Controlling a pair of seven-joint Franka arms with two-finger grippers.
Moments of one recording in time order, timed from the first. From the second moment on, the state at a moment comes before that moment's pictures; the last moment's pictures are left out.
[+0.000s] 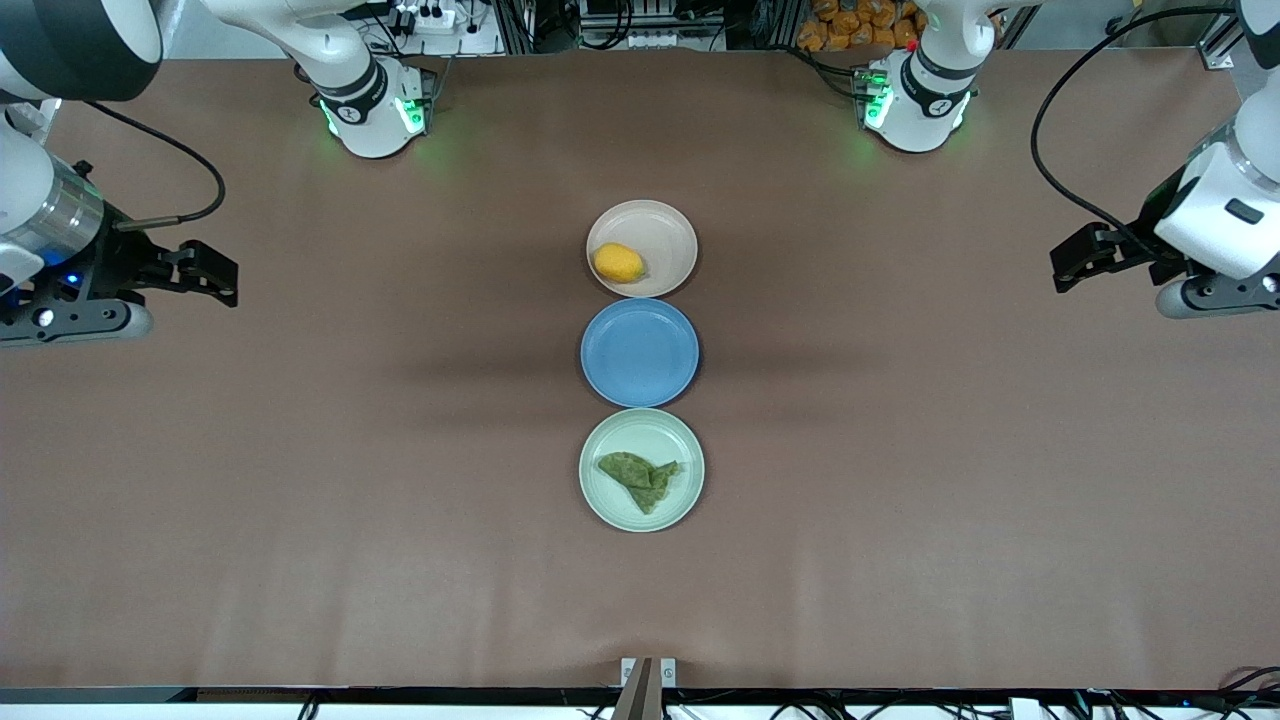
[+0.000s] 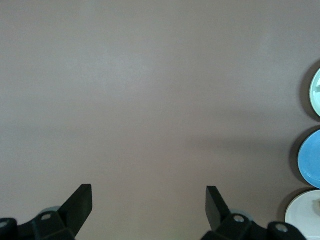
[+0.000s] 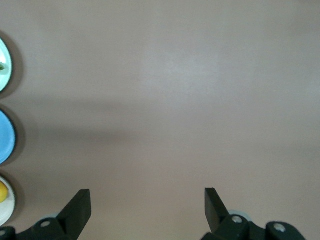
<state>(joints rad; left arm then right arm) 0.08 0.09 -0.24 -1.44 0.09 1.51 -0.21 0.21 0.14 -0.10 -1.42 -0.07 1.51 0.00</state>
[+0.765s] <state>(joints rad) 0.05 0.07 -0.23 -1.45 0.05 1.51 -0.12 0.19 0.09 -0.11 -1.42 -0.07 1.51 0.00</state>
